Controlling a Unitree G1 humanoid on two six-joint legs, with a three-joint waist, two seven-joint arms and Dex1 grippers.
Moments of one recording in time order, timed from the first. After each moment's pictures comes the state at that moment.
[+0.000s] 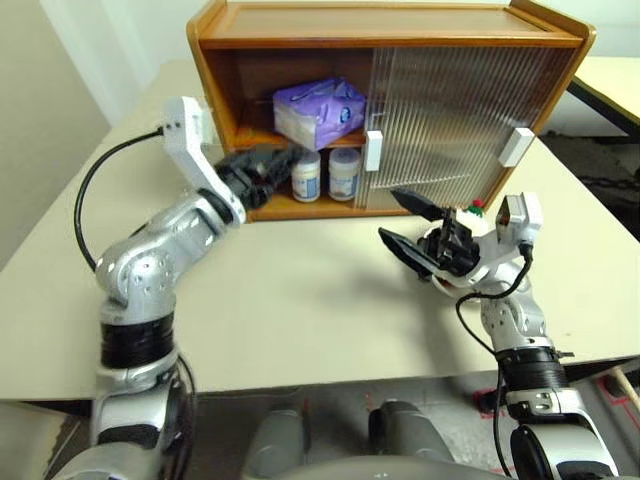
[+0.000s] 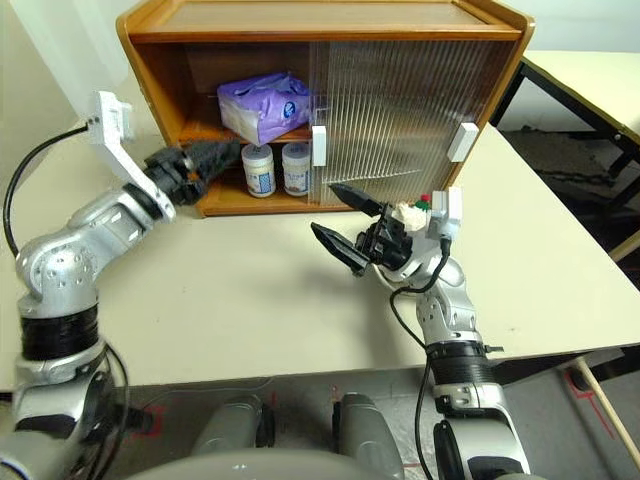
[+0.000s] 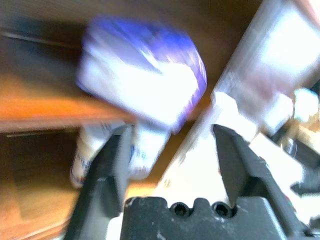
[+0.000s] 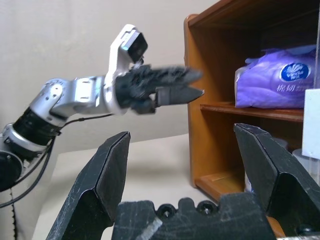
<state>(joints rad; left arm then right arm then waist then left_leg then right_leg) -0.47 0.41 0.11 -0.30 -0.86 0.82 -0.17 -0.31 -0.18 -0.08 0.22 0.58 -0.17 1.24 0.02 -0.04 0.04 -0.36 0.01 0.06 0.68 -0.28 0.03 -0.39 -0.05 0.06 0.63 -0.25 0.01</state>
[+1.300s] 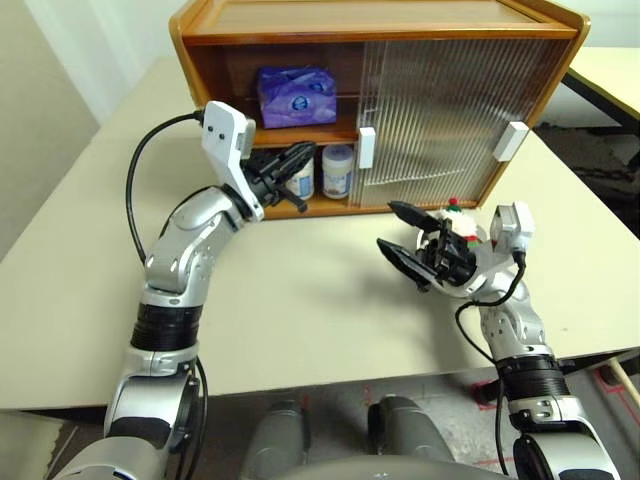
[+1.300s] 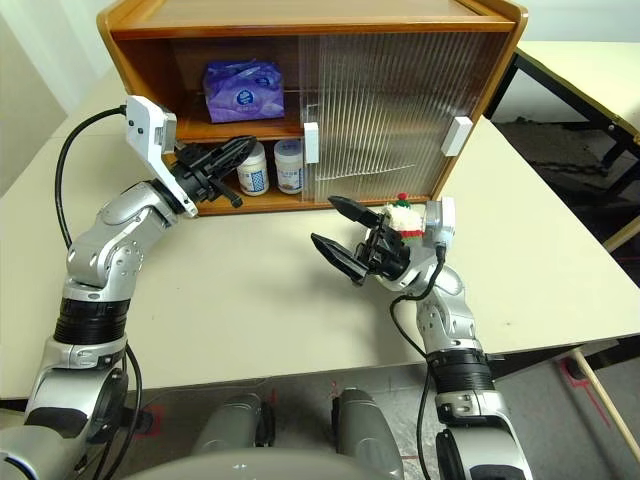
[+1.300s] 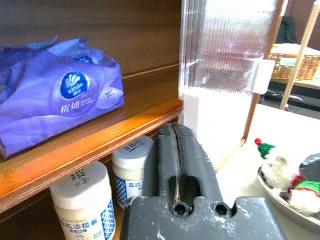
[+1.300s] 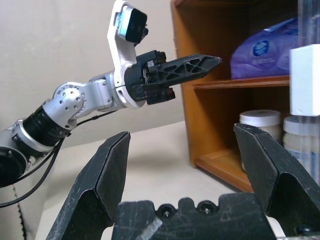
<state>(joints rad) -0.53 0.35 -0.01 -0.13 -0.43 0.44 -0.55 -0.27 -0.18 -0.06 0.24 0.58 -0.17 1.24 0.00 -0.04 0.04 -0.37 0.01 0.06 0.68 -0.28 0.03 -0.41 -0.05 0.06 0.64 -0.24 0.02</state>
